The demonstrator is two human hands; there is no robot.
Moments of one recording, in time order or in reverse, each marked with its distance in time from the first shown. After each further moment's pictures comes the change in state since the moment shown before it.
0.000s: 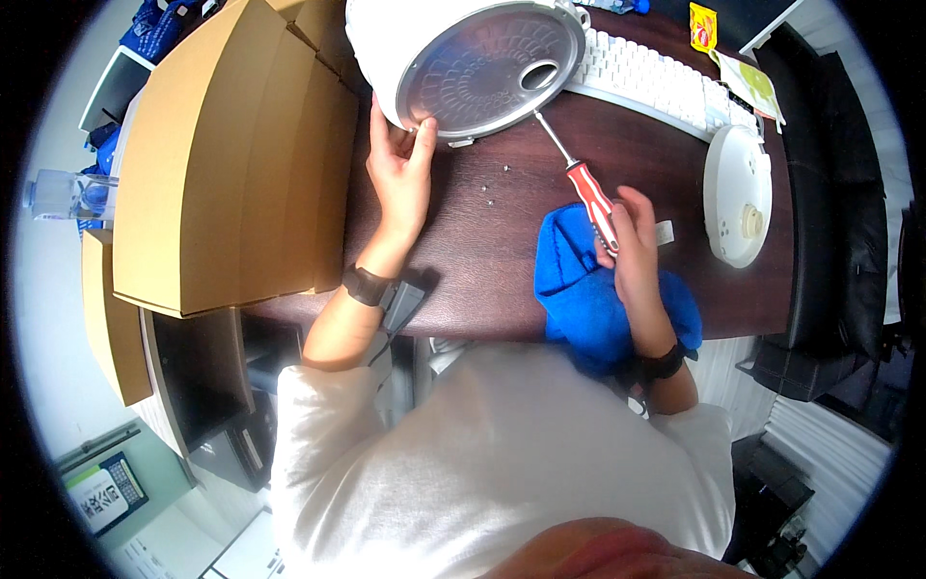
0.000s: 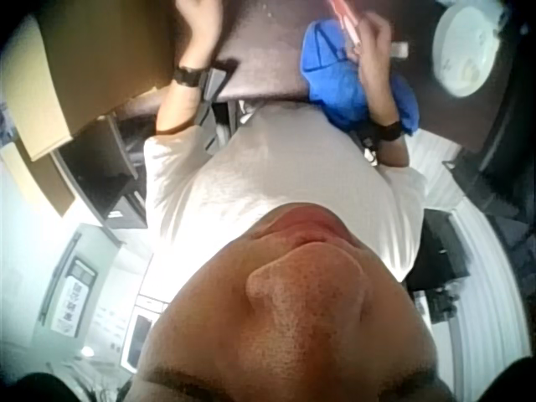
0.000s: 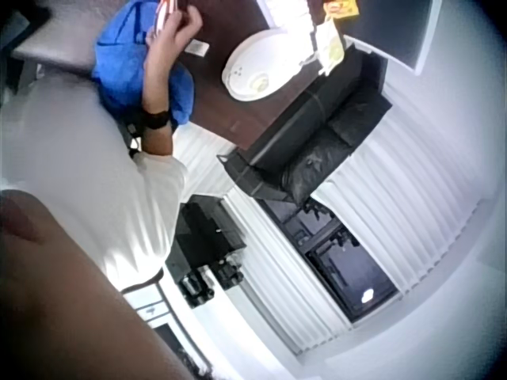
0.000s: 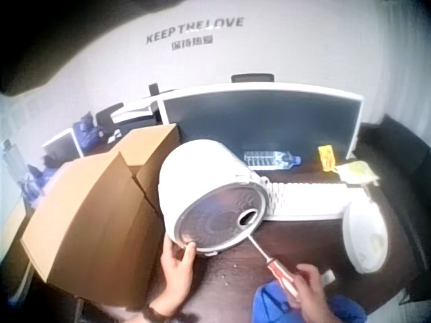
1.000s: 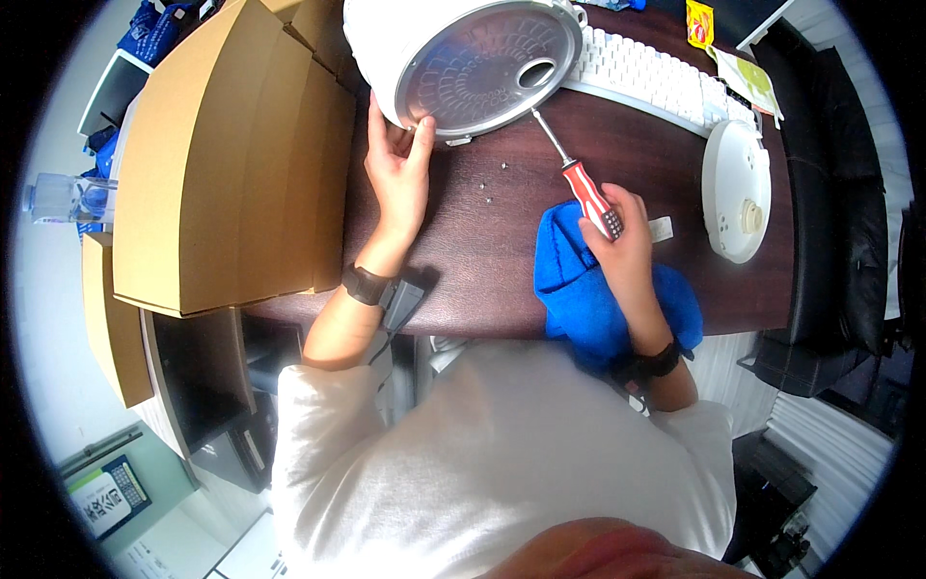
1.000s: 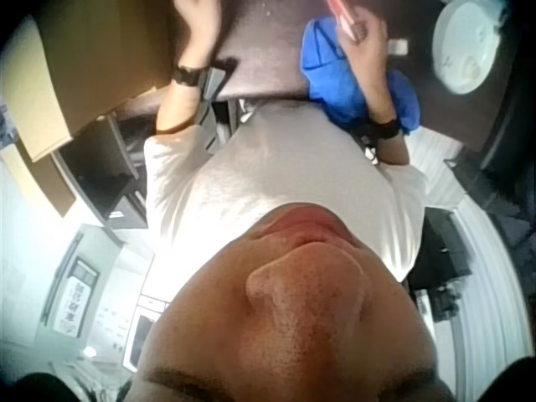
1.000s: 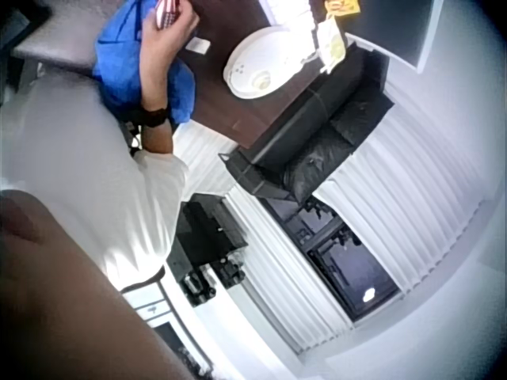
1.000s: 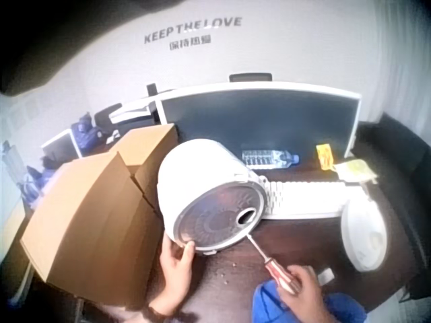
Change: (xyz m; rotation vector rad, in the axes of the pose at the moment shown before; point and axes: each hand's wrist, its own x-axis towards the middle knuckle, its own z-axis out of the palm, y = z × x) left_hand 0.001 -0.002 0.000 -0.051 0.000 -0.009; right_hand 0.003 0.008 -0.002 -0.694 -0.008 -0.474
